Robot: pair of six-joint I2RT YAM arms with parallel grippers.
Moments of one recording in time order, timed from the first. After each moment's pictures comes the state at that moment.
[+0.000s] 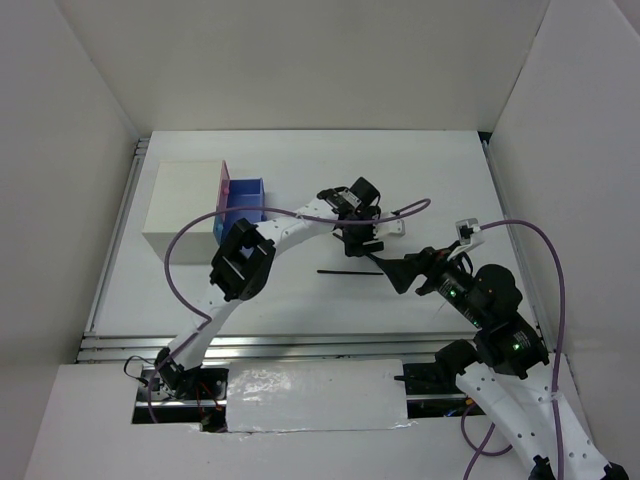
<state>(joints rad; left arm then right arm) -0.80 2.40 2.08 -0.71 0.26 0.71 0.45 0.35 0.65 -0.41 -0.17 0.58</state>
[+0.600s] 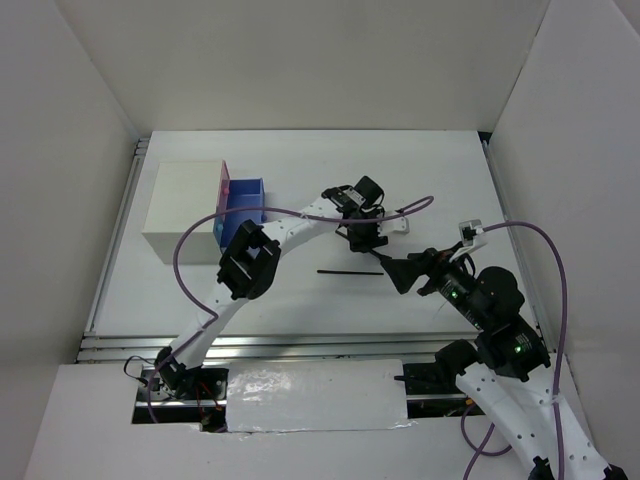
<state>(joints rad) -0.80 2.48 2.19 -0.75 0.29 0.70 0.45 0.33 0.65 -0.41 -0.14 0.56</state>
